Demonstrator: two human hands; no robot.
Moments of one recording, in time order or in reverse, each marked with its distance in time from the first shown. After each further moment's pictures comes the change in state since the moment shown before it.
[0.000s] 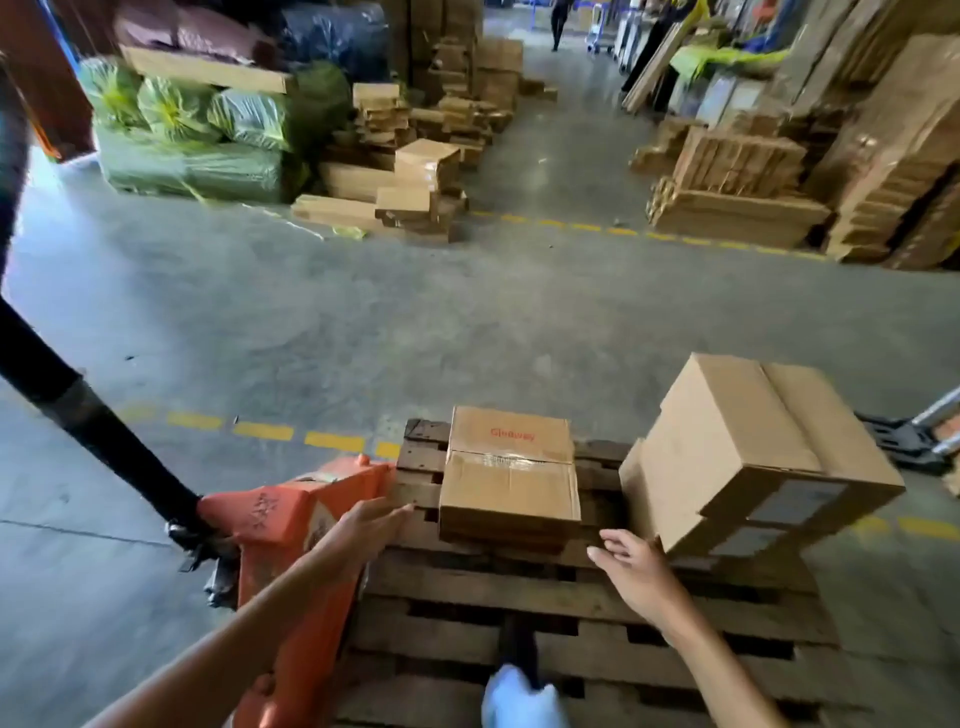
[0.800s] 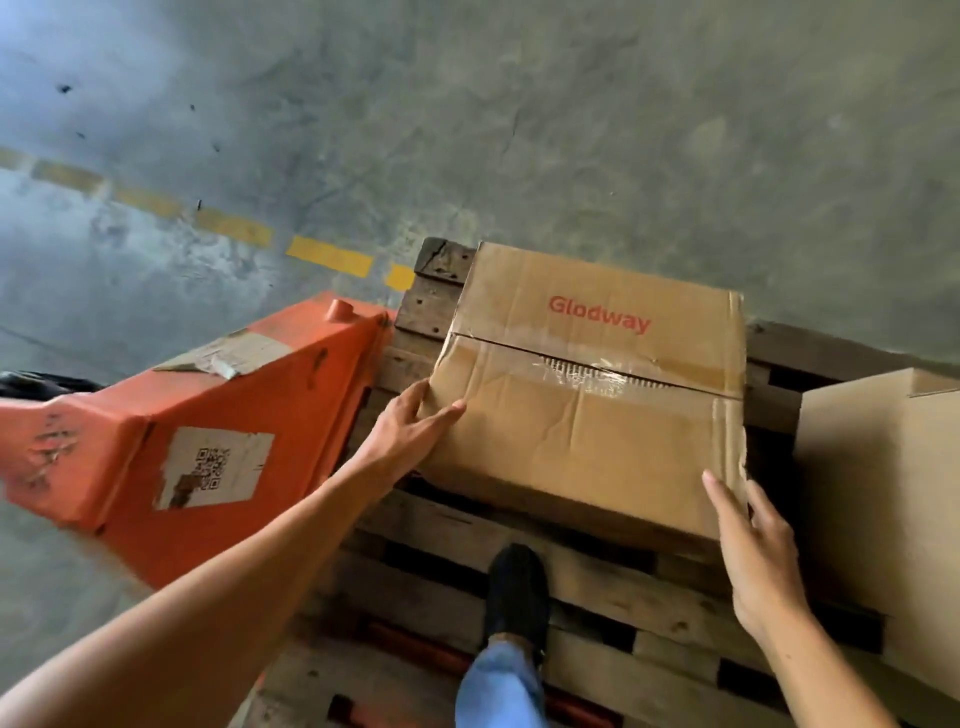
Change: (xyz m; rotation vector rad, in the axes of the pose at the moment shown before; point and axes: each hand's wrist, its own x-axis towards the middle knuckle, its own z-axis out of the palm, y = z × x) left_hand 0.422 -0.132 0.160 -0.041 0.117 -0.377; right_hand 0.440 0.144 0.074 0.231 0.094 0.385
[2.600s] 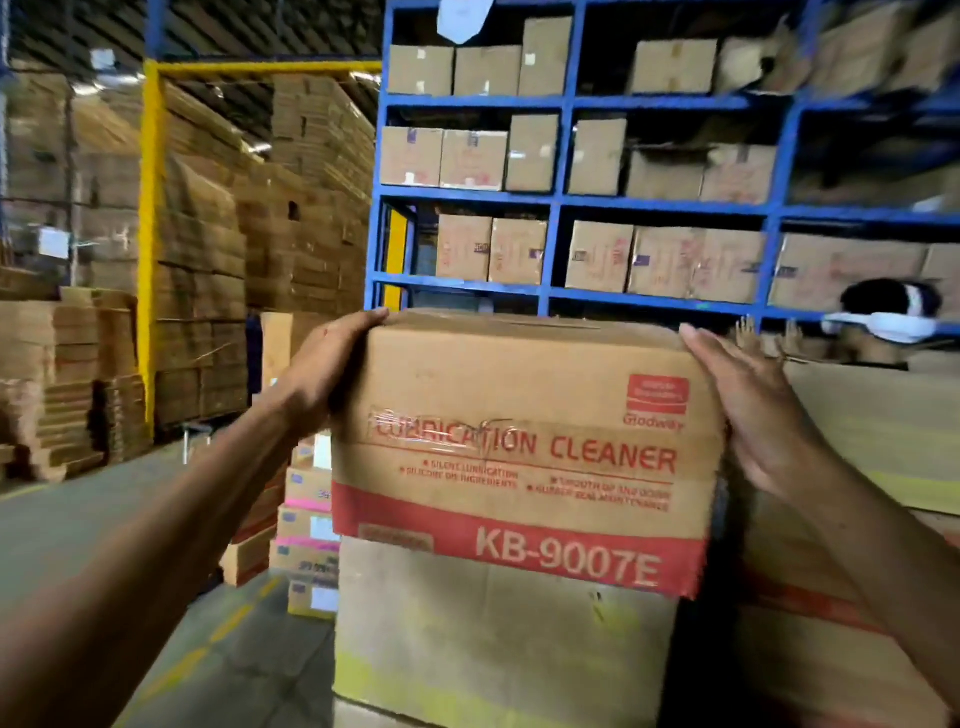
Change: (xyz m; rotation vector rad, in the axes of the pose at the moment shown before) left_hand -1.166 0.152 0.137 -0.145 -1.453 1.282; right_hand -1.172 0.347 -0.516 0.468 1.573 -0.778
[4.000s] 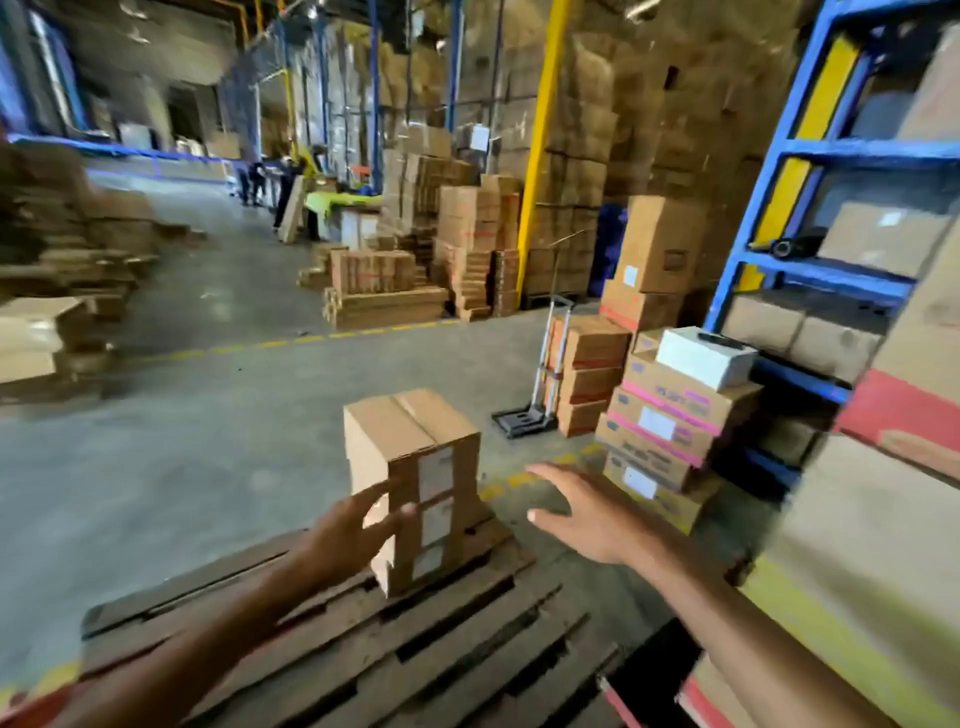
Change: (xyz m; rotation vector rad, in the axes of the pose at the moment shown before) left_hand -0.304 -0.157 -0.285 0.913 0.386 -0.583; right_hand -0.179 0.137 0.422 -0.542 -1.306 -0.278
